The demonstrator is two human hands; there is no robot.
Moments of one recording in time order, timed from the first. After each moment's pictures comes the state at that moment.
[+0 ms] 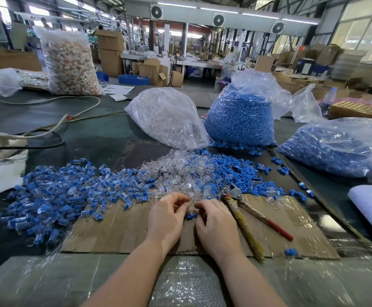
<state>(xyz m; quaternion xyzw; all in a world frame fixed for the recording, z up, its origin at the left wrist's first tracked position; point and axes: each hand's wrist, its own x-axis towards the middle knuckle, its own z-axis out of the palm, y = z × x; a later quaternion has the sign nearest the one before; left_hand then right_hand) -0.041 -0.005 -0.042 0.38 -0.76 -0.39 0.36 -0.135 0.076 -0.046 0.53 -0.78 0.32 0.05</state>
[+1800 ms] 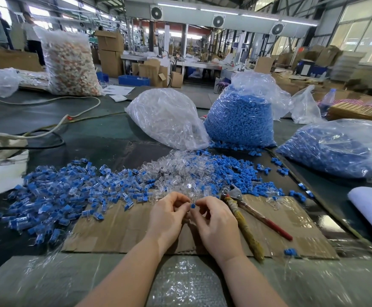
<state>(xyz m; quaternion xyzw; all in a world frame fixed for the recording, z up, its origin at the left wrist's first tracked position) -0.038 -0.004 -0.039 0.34 -0.70 -0.52 0.35 -0.132 0.080 -0.043 0.54 -0.74 0.41 0.07</state>
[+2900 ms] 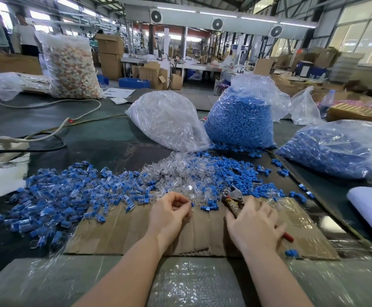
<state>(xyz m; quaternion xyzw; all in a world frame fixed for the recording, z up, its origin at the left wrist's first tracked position) -0.039 -0.011 -0.042 0.35 -0.65 -0.58 0.36 -0.164 0.100 -0.021 0.27 -0.96 0.10 0.00</state>
